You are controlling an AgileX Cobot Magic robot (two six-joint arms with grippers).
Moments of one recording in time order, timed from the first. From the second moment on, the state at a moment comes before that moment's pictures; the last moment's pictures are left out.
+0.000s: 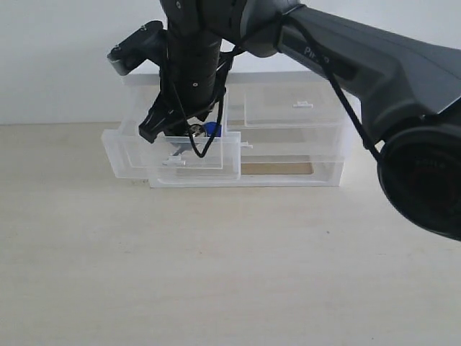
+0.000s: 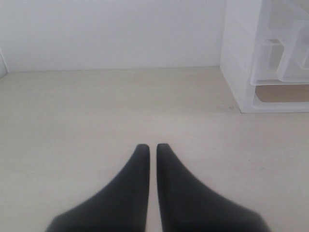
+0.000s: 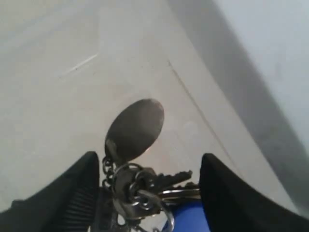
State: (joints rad) left arm 0.03 0.00 0.00 0.02 0.30 -0.01; right arm 0.73 2.33 -2.38 -0.12 1.23 -0.25
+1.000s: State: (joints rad) left arm 0.03 0.00 0.00 0.02 0.30 -0.01; right arm 0.72 2.25 -2.39 -0.14 1.21 -0.33
